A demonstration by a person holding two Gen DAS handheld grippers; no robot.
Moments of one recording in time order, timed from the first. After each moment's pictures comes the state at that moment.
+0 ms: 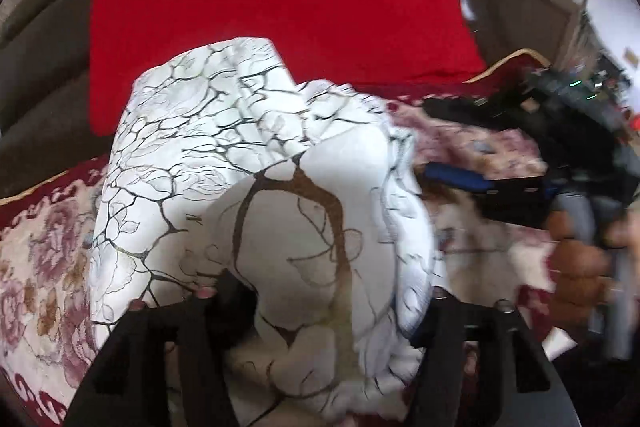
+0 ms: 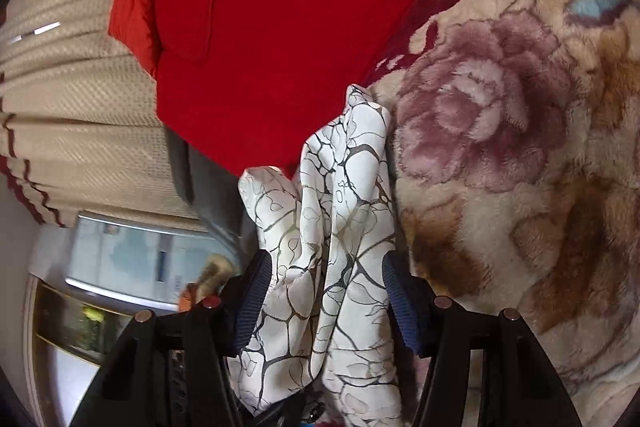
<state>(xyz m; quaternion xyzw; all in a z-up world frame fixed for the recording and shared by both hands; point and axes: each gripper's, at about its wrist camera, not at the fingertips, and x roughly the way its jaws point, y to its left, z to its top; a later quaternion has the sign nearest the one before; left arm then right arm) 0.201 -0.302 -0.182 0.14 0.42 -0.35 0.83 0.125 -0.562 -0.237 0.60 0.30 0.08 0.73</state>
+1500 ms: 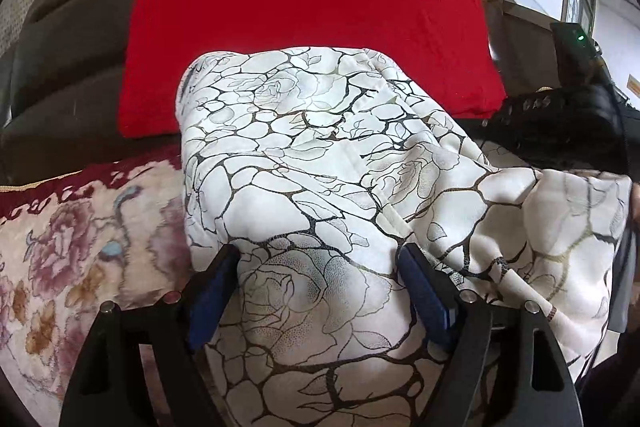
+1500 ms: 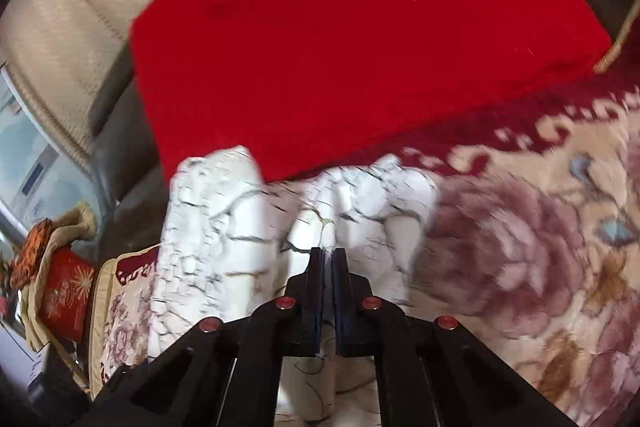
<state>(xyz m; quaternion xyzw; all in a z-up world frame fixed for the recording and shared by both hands) 0.219 -0.275 -0.212 0.10 0.35 -0.33 0.87 0.209 -0.502 -0.190 0.33 0.35 -0.06 0.88</state>
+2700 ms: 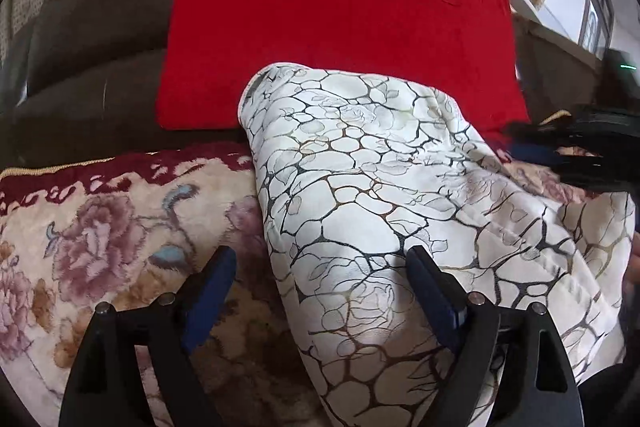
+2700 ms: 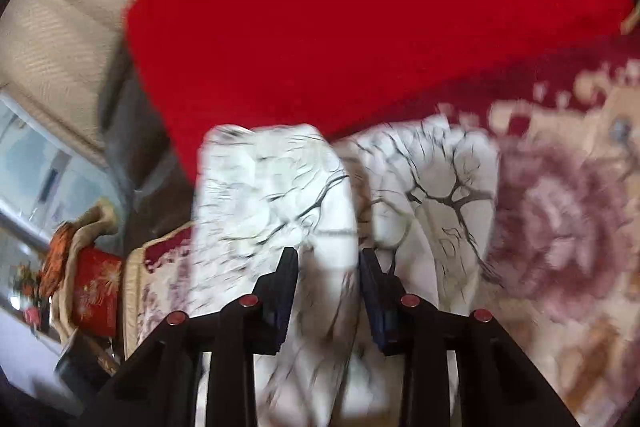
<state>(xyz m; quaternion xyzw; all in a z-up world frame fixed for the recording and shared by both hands) 0.261 -0.217 -0.188 0.06 0.37 -0.30 0.88 0.225 -0.463 -0.173 0.34 0.36 0.00 0.87</state>
